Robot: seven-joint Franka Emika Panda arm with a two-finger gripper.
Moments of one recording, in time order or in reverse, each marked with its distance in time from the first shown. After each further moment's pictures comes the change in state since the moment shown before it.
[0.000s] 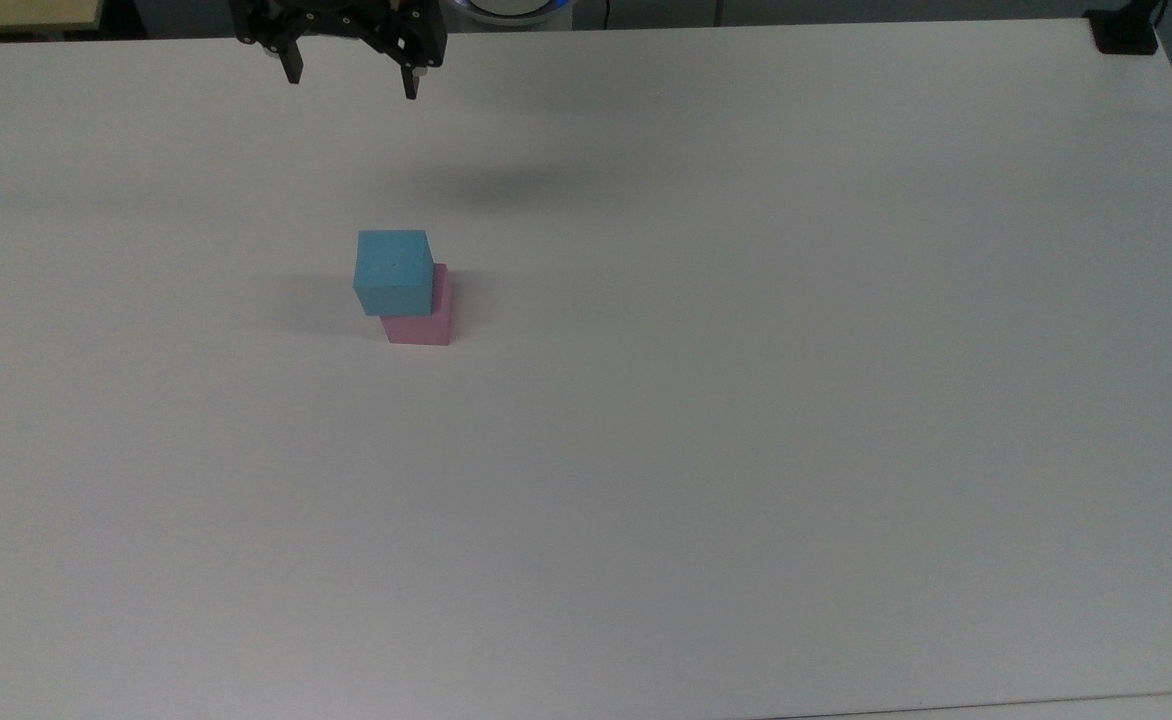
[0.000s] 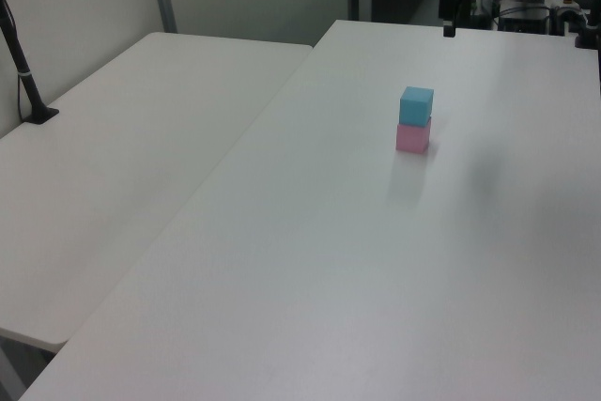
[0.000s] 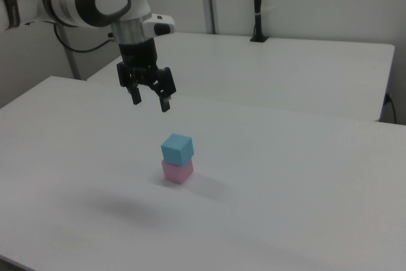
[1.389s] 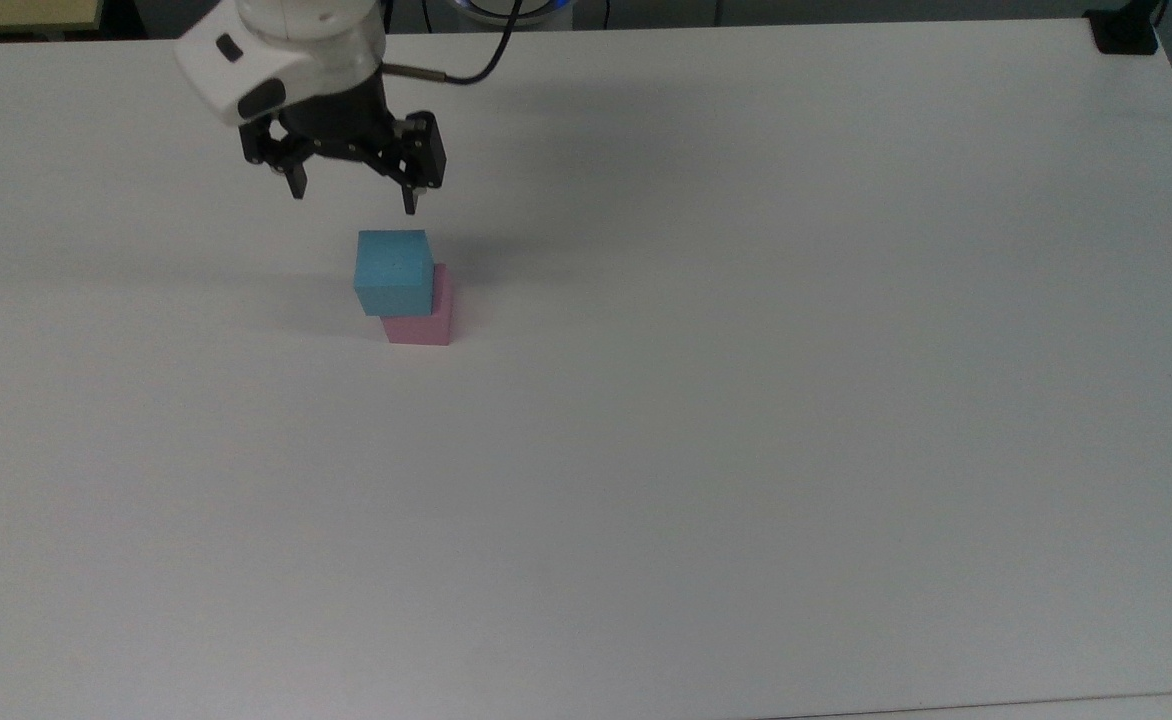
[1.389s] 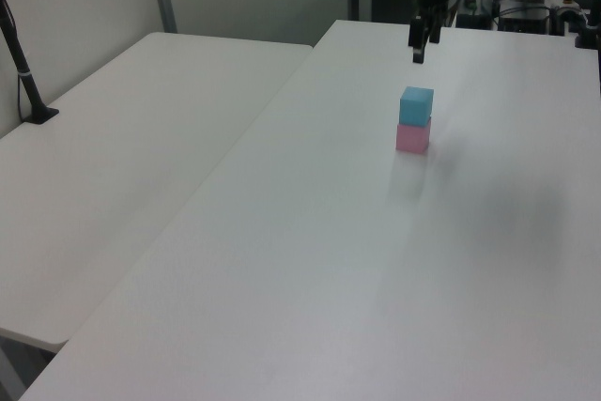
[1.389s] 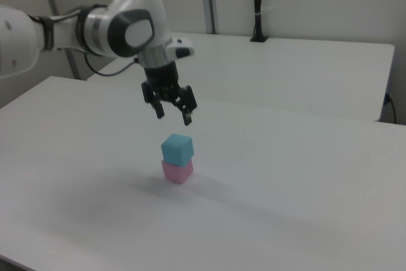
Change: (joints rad) arm -0.003 0.161 -0.002 -0.001 0.005 0.219 -0.001
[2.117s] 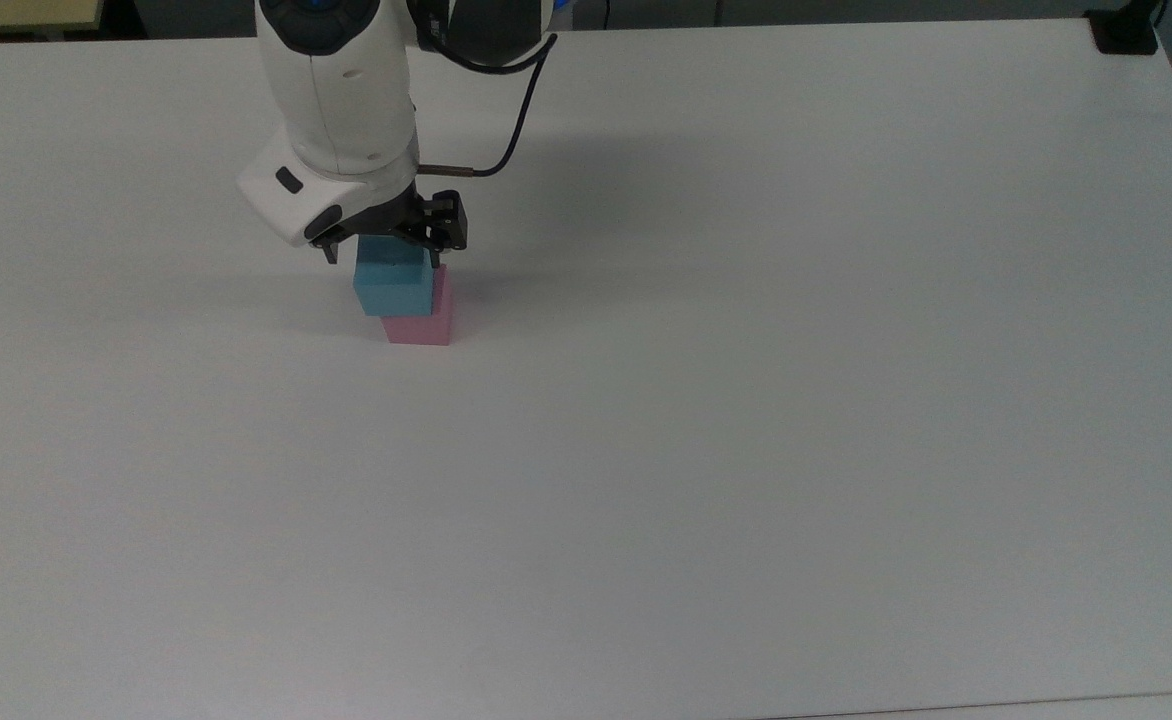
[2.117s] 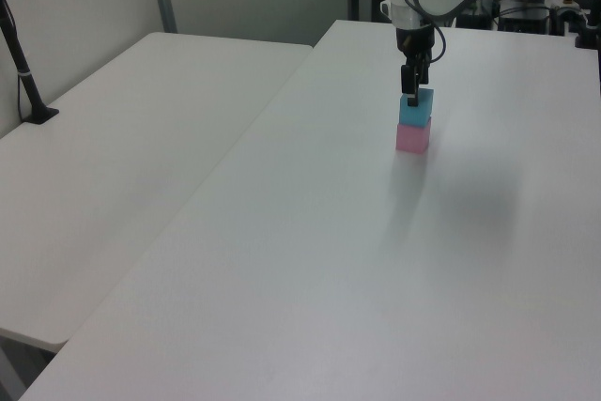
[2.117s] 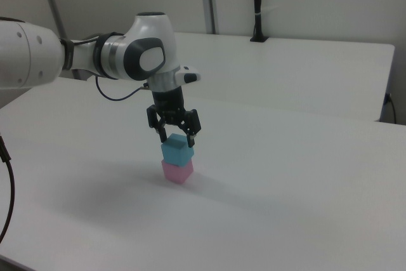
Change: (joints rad) arm 0.022 0.132 -0.010 0.000 -0.001 0.028 -0.095
